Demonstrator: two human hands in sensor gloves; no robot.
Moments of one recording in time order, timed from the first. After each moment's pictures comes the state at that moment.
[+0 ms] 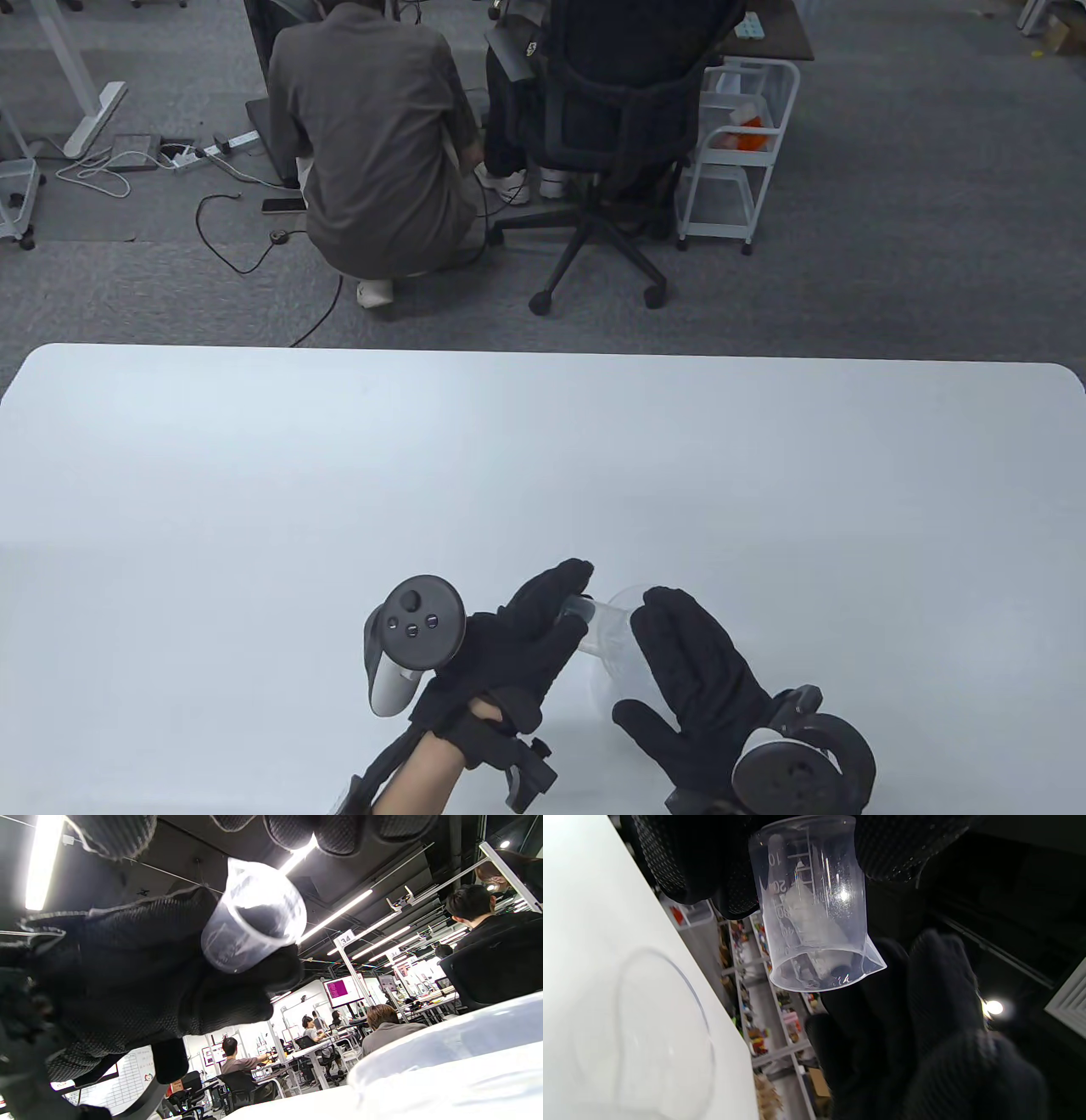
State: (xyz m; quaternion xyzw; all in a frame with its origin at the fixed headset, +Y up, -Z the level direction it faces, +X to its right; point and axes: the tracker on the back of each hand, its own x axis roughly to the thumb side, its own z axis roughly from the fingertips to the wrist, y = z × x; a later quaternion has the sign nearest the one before) left_hand -0.082 -0.630 -0.264 -0.06 -0.25 0.59 0.77; right_hand 0.147 -0.620 -0.203 0.30 -0.23 0.88 0.30
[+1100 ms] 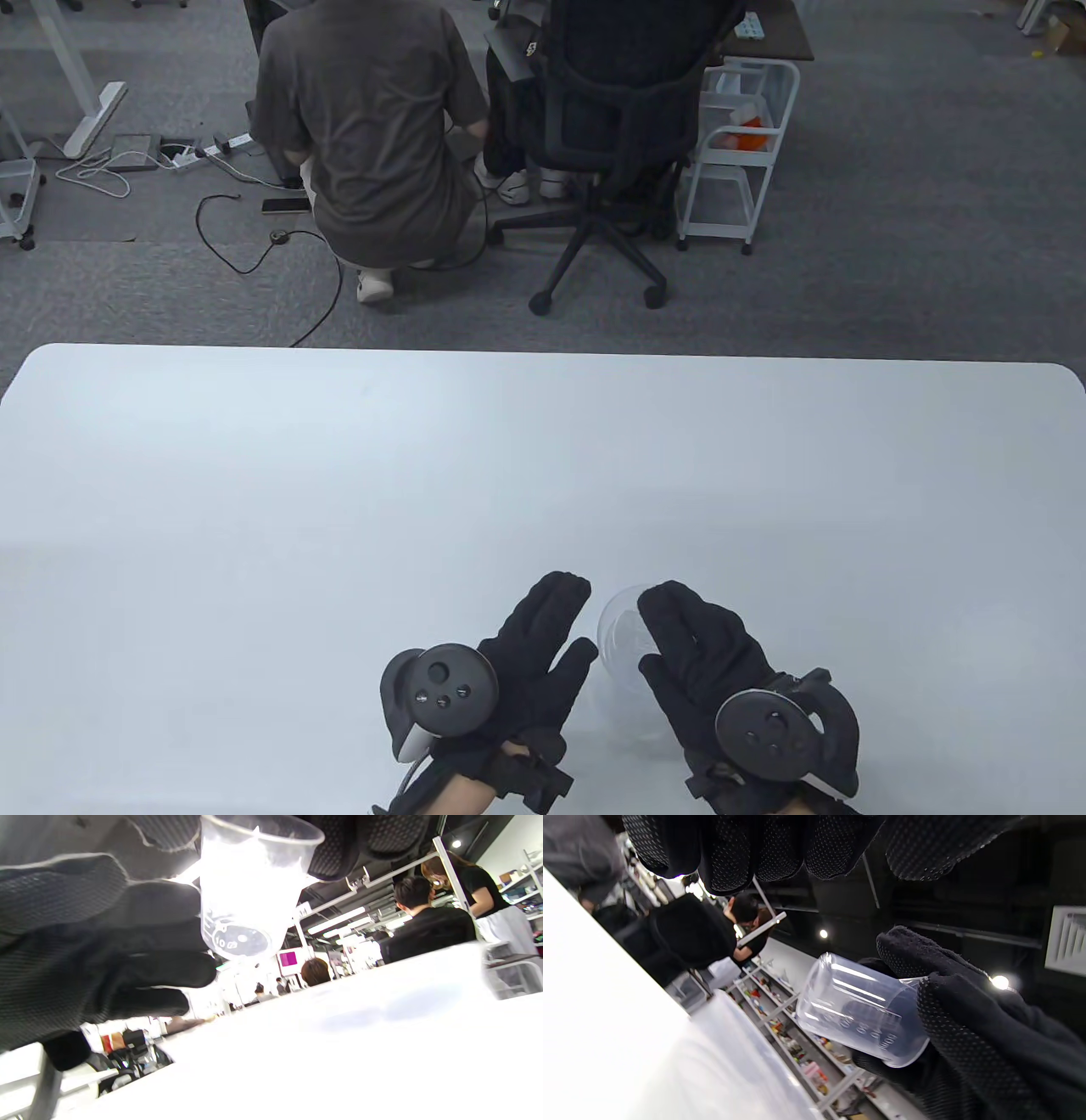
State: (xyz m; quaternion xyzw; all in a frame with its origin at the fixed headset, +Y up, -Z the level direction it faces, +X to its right) left_hand -0.079 -0.663 -0.248 0.11 -0.23 0.43 0.87; right_hand 0.157 -0.633 -0.234 0.22 -0.16 0.94 0.21
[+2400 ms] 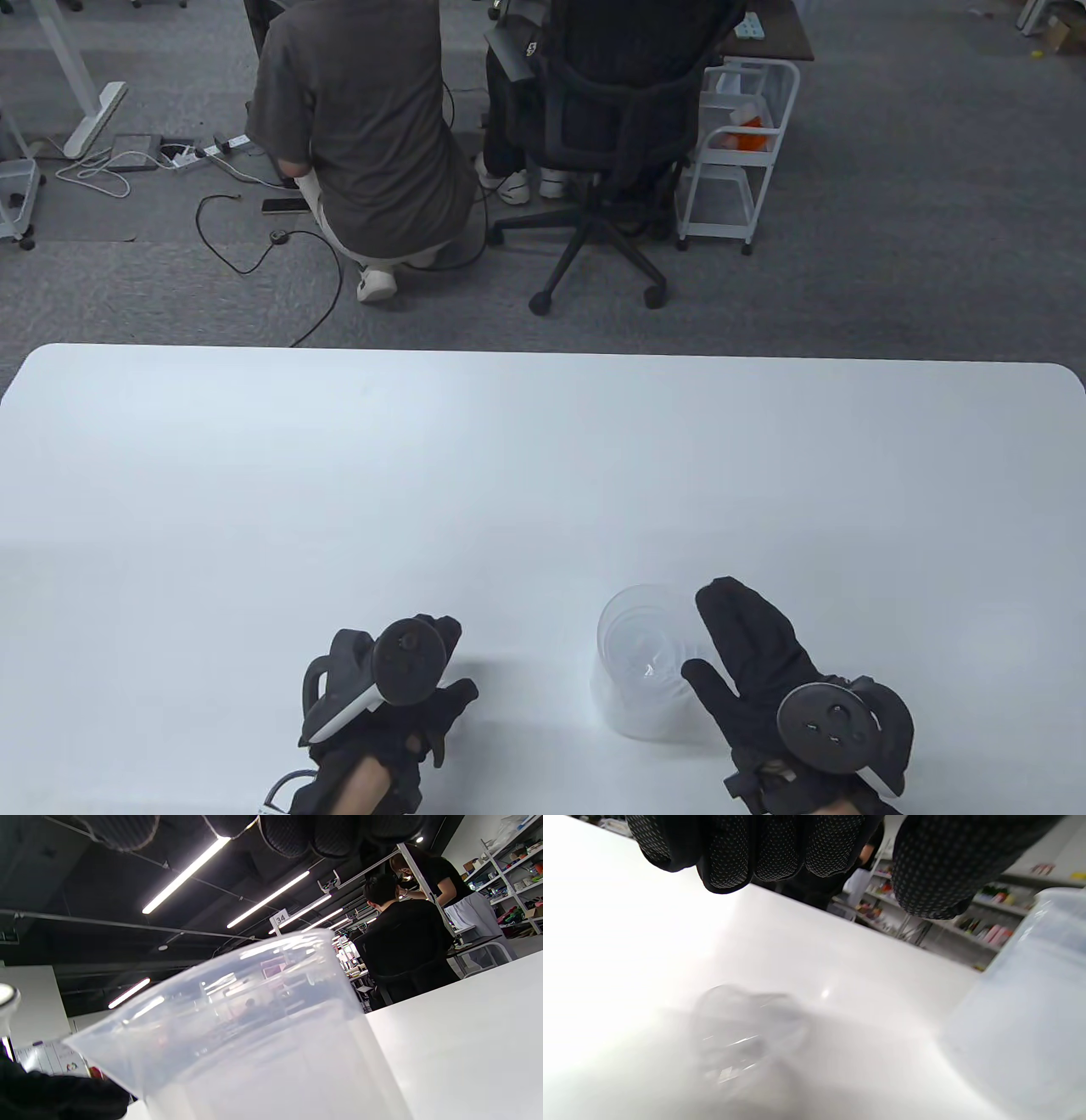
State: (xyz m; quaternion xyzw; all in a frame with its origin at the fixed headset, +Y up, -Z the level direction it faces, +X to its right) left_hand -0.170 -0.706 -0.264 -0.13 -0.10 0.15 0.98; right_hand 0.212 -0.659 -0.237 0.19 -0.17 0.92 0.29
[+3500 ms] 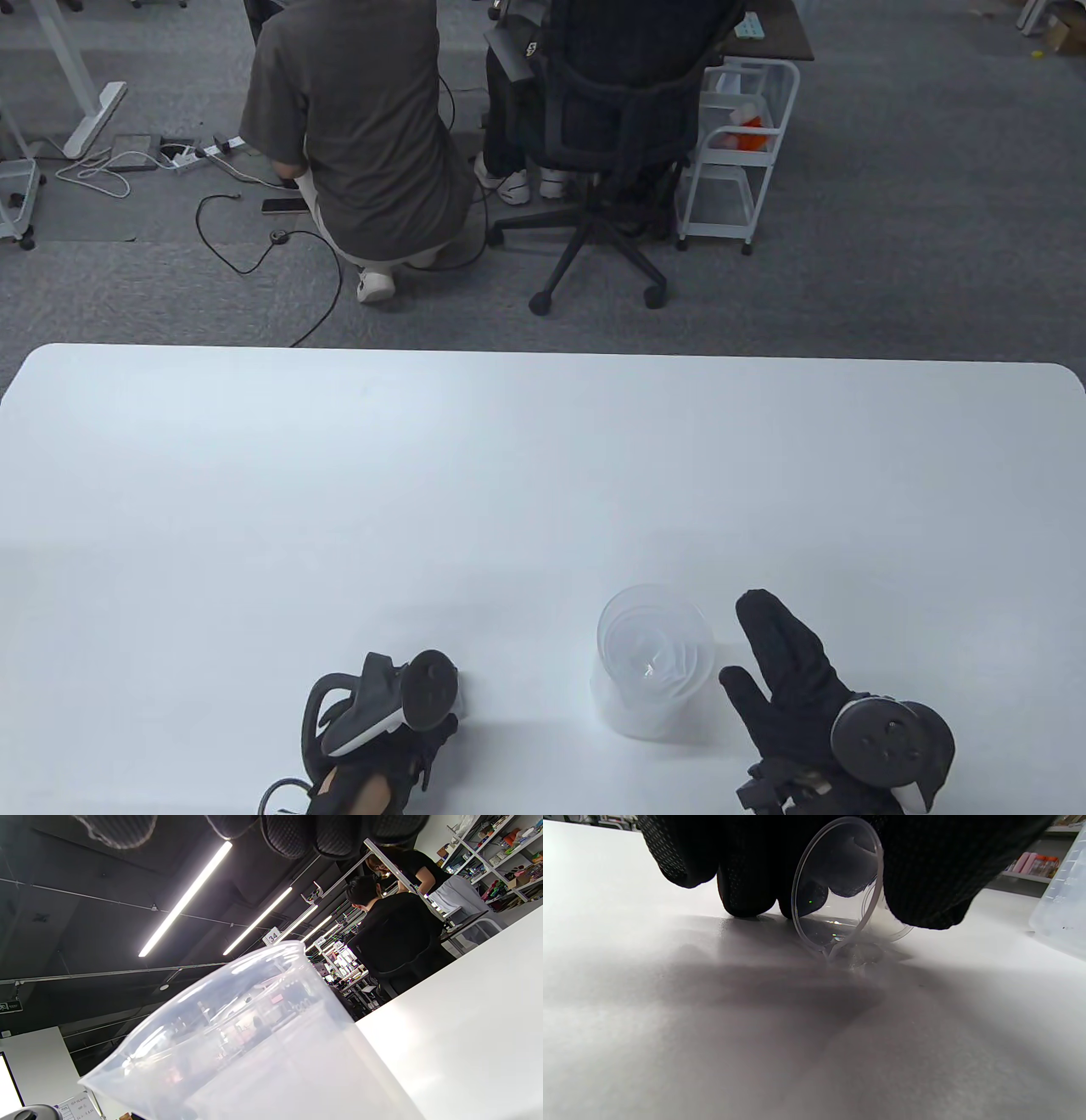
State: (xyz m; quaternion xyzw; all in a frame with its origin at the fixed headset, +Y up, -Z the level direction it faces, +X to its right) left_hand -0.163 -0.758 -0.264 -0.14 -0.11 0.04 0.98; right_hand 0.238 -0.675 -0.232 0.17 -0.17 0.89 0.38
